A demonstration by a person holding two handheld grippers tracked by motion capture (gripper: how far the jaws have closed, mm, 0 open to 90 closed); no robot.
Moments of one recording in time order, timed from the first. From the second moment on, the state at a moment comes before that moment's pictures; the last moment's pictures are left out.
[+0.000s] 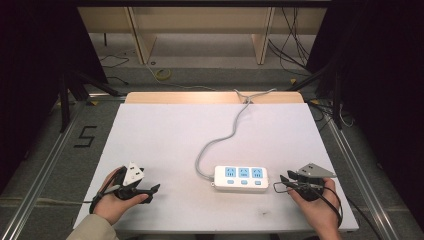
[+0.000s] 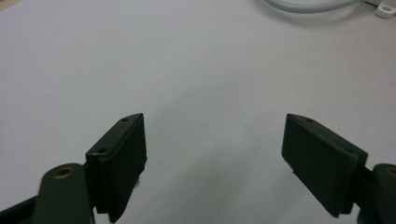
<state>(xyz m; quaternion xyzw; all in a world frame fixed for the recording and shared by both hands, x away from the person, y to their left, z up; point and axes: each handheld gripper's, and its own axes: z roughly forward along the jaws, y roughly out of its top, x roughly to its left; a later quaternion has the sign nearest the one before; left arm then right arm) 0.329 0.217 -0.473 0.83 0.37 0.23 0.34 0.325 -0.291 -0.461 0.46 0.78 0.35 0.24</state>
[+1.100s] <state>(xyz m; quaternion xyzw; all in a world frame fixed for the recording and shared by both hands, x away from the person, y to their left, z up) 0.329 0.217 -0.473 0.83 0.37 0.24 0.34 0.327 -0.289 -0.452 0.45 0.79 0.32 0.26</state>
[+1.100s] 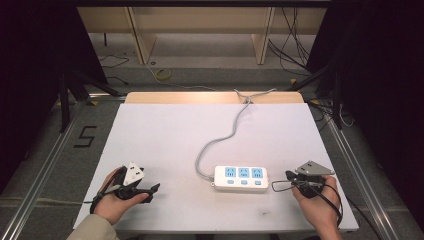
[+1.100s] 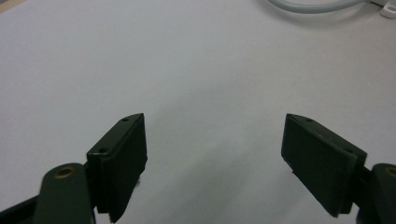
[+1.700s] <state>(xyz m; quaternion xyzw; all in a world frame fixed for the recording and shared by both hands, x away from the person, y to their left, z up) 0.329 0.214 -0.474 0.83 0.37 0.24 0.34 0.328 -0.282 -0.450 0.44 0.80 0.31 0.25</state>
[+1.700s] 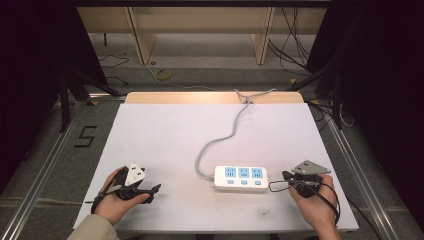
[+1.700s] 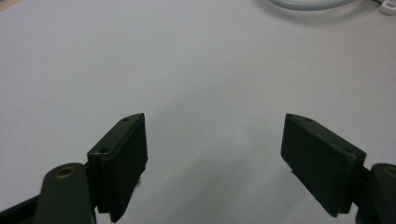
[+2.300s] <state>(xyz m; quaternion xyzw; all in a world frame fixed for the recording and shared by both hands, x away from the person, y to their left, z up) 0.329 0.213 -0.474 0.83 0.37 0.24 0.34 0.331 -0.276 -0.446 0.43 0.81 0.31 0.23</state>
